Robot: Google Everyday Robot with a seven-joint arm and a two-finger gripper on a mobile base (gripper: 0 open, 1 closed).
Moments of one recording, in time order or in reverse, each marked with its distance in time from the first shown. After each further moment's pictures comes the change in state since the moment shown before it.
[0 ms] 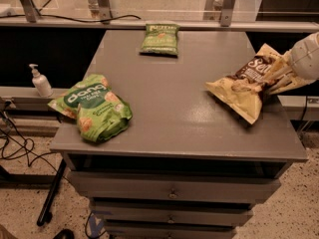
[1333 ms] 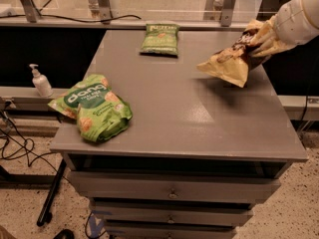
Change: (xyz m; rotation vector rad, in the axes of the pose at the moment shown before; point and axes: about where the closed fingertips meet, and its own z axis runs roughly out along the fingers) arm -0.024 -0.097 -0.017 0.152 0.011 -0.006
